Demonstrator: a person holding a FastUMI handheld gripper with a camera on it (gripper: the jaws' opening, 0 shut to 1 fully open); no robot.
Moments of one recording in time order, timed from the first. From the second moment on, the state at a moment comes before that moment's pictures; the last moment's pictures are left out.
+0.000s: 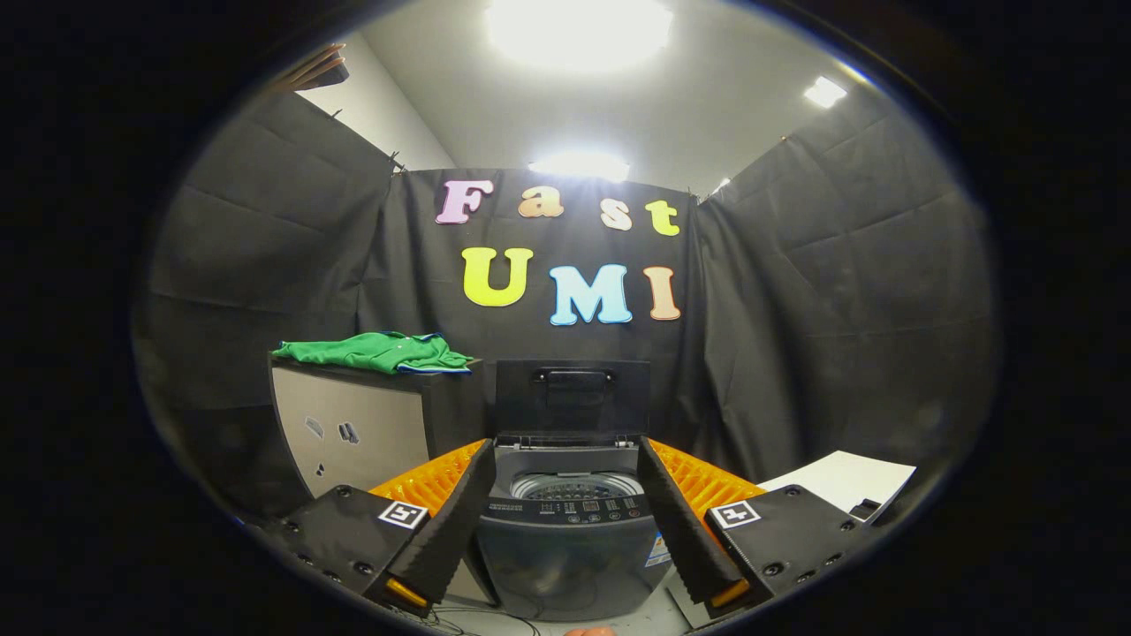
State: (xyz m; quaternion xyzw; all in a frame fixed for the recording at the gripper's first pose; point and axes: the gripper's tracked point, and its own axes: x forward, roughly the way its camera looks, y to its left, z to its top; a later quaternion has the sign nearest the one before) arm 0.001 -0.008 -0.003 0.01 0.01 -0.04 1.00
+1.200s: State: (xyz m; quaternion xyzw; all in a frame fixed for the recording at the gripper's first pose) arm 0.195 0.141 0.219 0.01 -0.01 0.13 0.99
